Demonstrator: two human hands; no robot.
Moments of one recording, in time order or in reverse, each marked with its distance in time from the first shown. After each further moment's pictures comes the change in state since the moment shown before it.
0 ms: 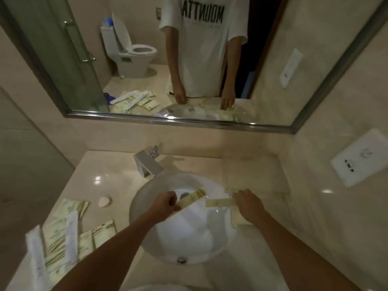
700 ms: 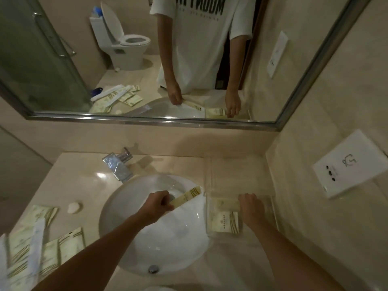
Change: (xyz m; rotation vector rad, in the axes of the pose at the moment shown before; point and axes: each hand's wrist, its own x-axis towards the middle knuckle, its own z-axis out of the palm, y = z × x) left_hand 0.044 0.069 0.048 -0.005 0.001 -0.008; right_hand 0.016 0.103 0.031 -0.006 -0.037 0.254
